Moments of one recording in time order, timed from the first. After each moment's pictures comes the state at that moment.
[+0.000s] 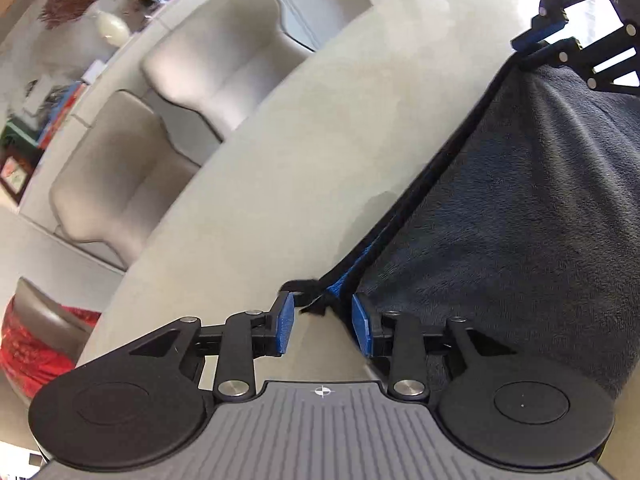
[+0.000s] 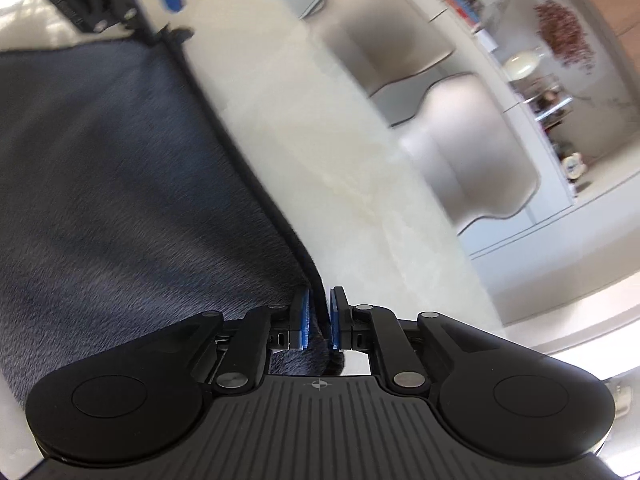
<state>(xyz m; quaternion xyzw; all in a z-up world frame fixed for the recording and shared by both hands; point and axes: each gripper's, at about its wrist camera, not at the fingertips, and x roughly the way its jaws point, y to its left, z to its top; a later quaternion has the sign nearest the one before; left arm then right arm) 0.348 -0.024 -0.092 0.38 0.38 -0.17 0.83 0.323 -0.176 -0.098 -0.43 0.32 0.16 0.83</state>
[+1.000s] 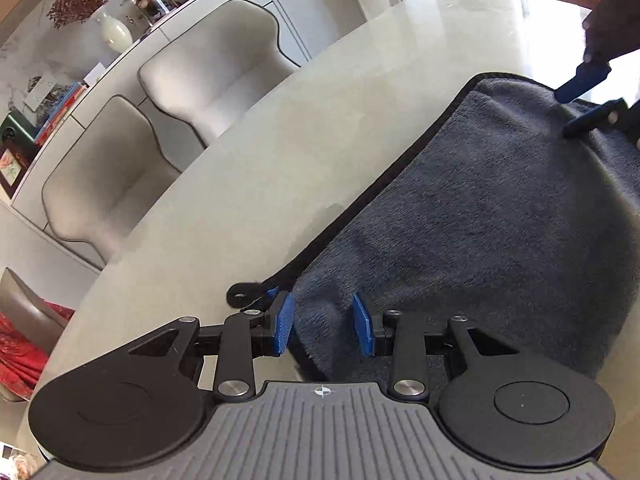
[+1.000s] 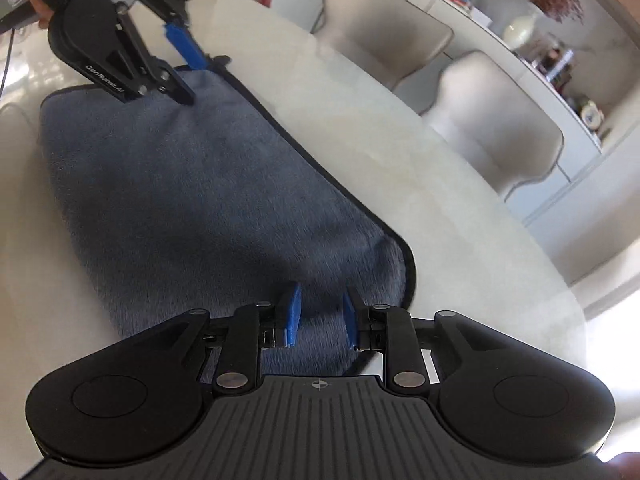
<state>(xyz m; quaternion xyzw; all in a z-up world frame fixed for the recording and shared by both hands) 0.314 -0.037 -0.104 0.34 0.37 -0.20 0.84 0.269 -0.212 -0.092 -0.30 0.37 0.19 0.86</state>
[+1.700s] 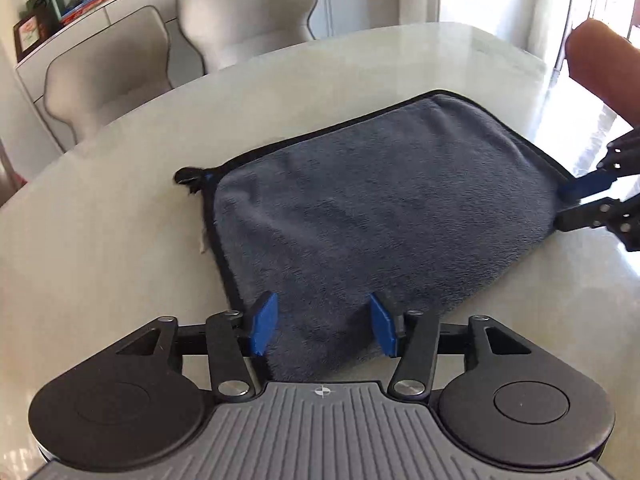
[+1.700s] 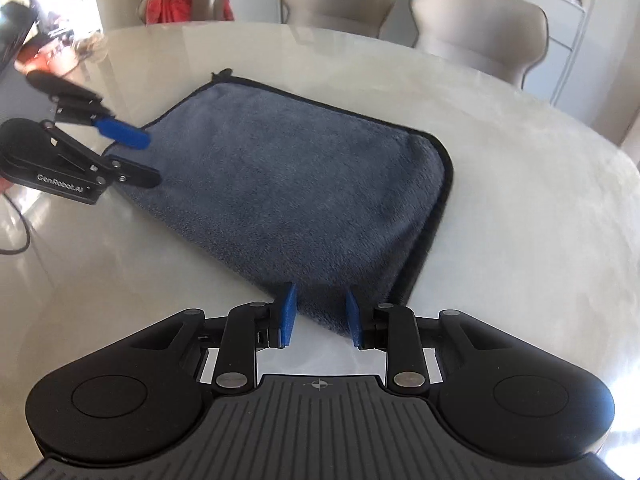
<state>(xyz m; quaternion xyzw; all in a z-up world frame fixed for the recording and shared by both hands) 0.247 -0.011 -0.096 0.16 0.44 -0.18 0.86 0.212 -0.239 -0.076 -0.12 0.45 0.21 0.86</state>
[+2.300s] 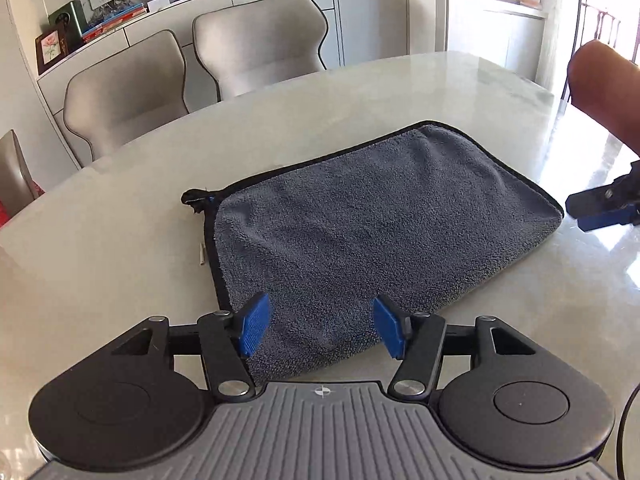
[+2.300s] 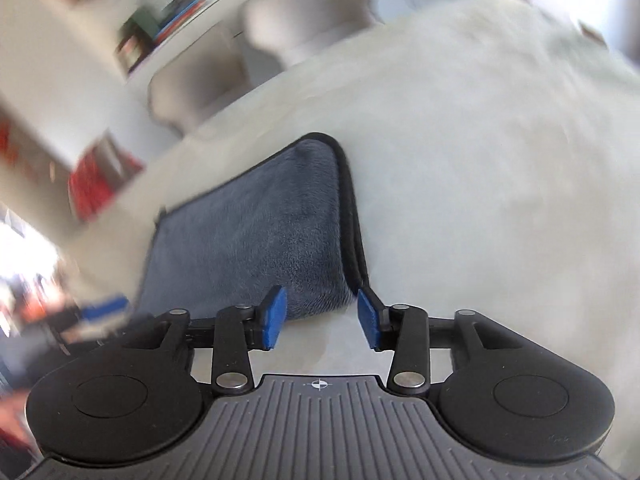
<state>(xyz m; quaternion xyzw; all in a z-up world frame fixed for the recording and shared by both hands) 0.226 -0.032 -0.075 0.15 0.41 -0.17 0.88 0.184 -0.314 -0.085 0.32 0.43 0.06 0.84</state>
